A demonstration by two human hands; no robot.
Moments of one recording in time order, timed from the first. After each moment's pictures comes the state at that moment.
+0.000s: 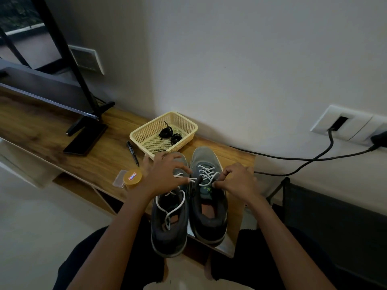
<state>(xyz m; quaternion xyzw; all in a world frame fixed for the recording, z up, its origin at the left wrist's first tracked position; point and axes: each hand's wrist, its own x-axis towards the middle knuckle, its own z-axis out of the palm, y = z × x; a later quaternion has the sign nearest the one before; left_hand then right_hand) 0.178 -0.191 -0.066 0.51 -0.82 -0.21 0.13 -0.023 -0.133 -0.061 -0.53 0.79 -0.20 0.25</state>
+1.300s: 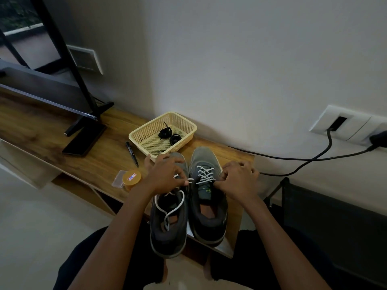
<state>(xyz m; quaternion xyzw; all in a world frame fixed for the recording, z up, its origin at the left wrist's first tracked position) 0.177 -0.195 -0.071 0.52 -0.83 -0.21 0.06 -0.023 -0.133 -0.063 -0.59 0.78 -0.13 0.13</state>
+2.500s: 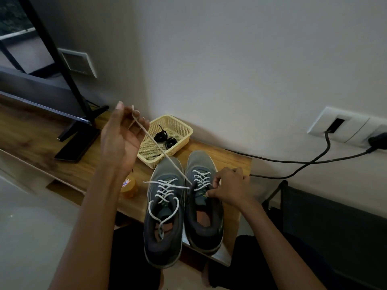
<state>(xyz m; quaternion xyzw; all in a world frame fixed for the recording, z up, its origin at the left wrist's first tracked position) 0.198 -0.212 0.014 0.24 -0.31 -0.65 0.66 -0.021 -0.135 -0.059 -0.61 0.75 -0.13 0.21</state>
